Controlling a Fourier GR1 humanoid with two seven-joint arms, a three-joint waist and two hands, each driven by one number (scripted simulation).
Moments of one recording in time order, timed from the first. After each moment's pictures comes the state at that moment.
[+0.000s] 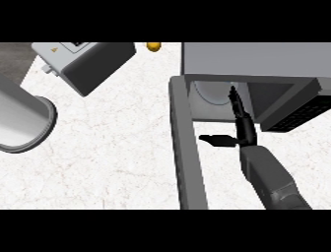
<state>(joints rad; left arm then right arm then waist) 0.83 0.24 -0.21 -2.05 0.31 -0.13 -0.62 -0.72 -0.06 -0.24 -0.16 0.08 -0.17 -1.02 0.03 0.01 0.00</state>
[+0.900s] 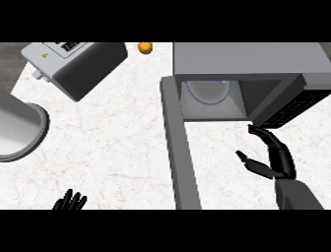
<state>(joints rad) 0.66 0.22 -0.34 -1.91 0.16 -0.14 -0.52 -0.39 -0.18 -0.19 -0.40 0.05 0.04 -1.03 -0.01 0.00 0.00</state>
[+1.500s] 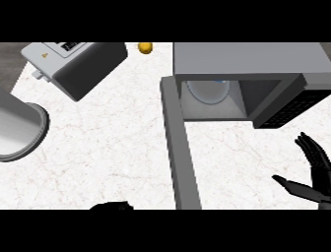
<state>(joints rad) 0.41 0.14 -0.47 -1.75 -0.04 -0.10 -0.39 -0.18 -0.32 -0.24 -0.59 -0.07 0.18 -0.99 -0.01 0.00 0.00</state>
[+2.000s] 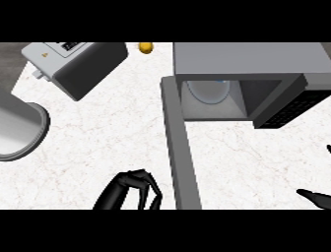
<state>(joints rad) 0.15 0.05 -0.45 -1.55 -0.14 -0.02 -0.30 -0.10 -0.42 -0.28 -0.64 -0.14 0.25 -0.95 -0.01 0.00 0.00</state>
